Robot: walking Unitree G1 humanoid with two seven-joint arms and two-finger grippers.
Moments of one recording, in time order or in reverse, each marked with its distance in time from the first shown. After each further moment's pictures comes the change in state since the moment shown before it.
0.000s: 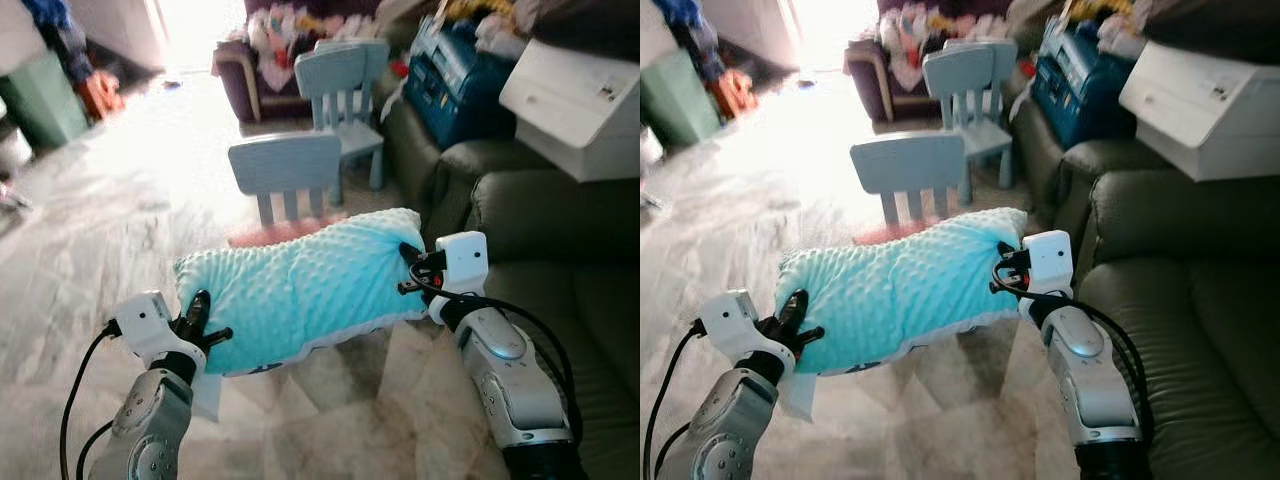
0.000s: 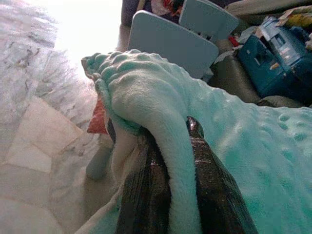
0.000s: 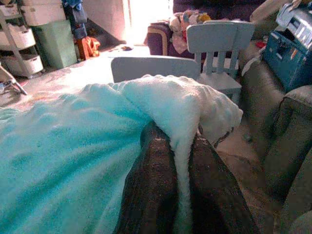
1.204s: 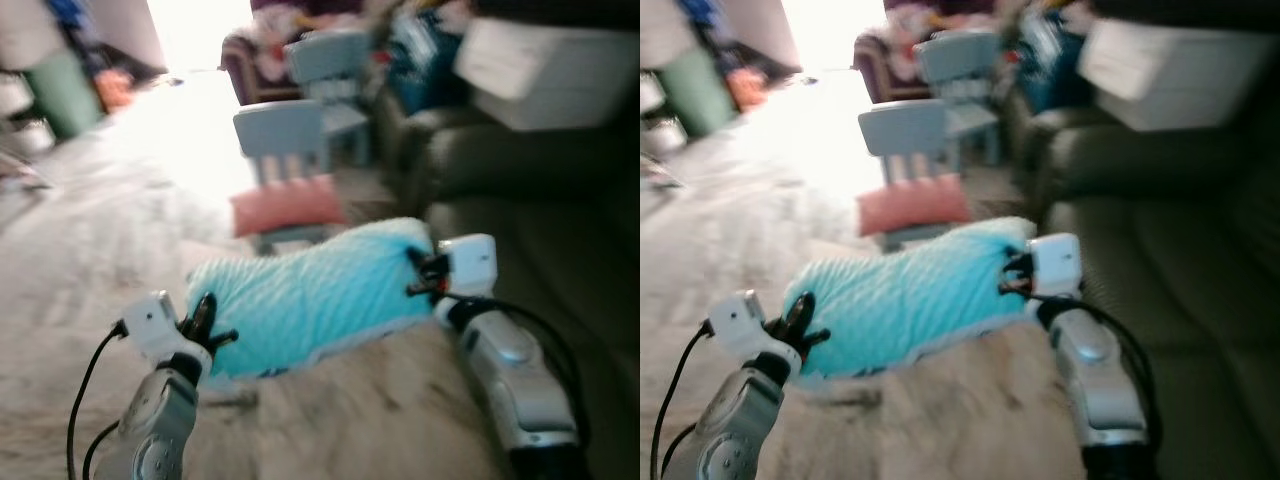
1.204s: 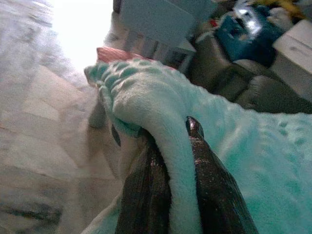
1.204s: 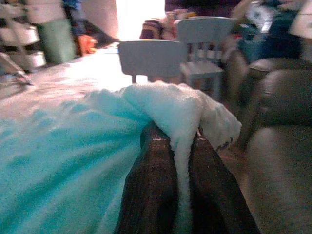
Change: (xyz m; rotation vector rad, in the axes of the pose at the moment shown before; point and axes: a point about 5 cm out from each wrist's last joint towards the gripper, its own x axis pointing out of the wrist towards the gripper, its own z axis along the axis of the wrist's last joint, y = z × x) left arm 0.004 -0.006 -0.002 -0.008 0.016 -0.021; right arm -0.003 -0.008 -0.003 -0.001 0.011 -0.028
